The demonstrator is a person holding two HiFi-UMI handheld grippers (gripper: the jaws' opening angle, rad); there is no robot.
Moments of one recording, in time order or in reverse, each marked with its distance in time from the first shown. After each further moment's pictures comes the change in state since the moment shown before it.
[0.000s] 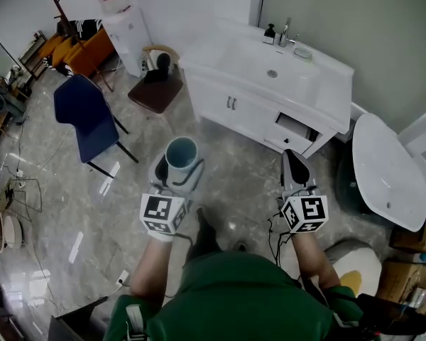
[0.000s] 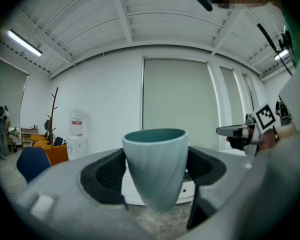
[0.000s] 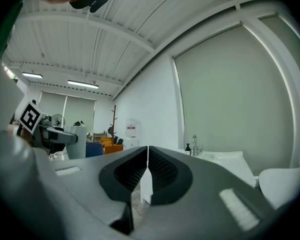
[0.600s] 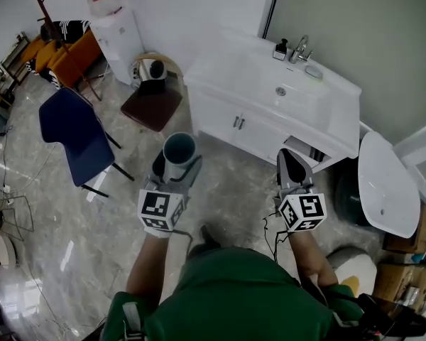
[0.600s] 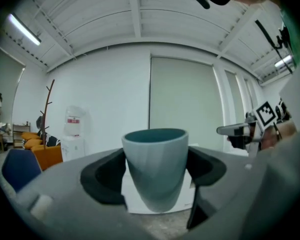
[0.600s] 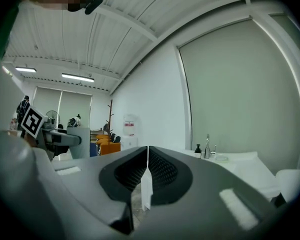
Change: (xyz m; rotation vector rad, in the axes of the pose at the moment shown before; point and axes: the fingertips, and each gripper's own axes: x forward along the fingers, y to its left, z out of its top) left arm 0.113 0.199 0.008 -0.017 -0.019 -0.053; right arm 0.214 0.049 0.013 -0.005 0.046 -0.026
